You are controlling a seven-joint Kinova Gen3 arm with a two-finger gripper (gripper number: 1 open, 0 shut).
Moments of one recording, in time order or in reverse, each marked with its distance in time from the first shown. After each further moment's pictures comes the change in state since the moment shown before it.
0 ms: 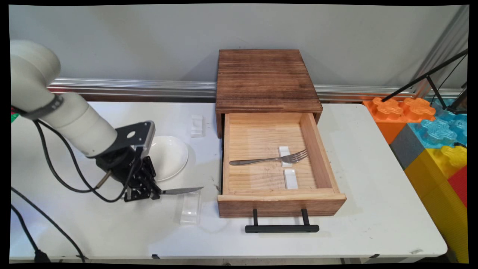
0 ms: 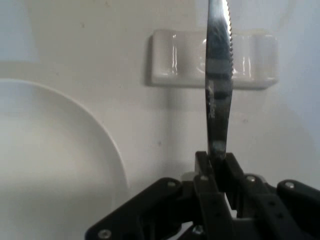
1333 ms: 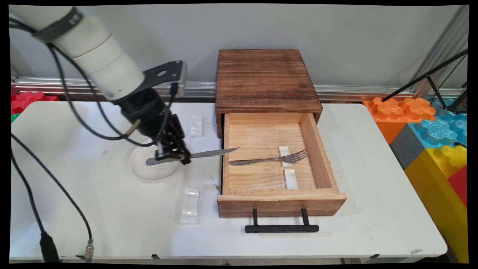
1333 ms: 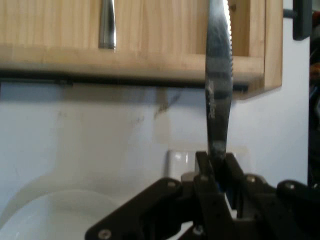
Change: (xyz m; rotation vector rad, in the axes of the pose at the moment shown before) arm 0.121 -0.012 -0.090 0.002 0.052 -0.020
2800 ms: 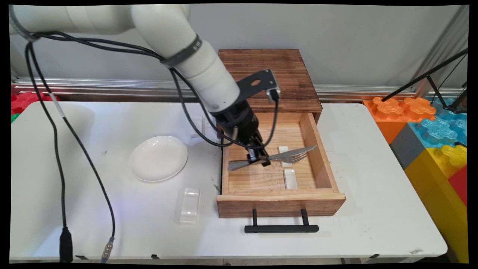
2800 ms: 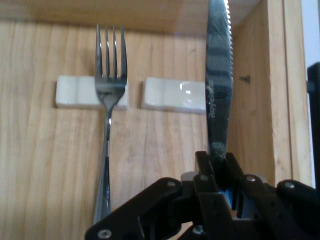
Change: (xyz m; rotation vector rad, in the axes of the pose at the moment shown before) arm 0.134 -0.010 0.095 -0.028 0.139 -0.009
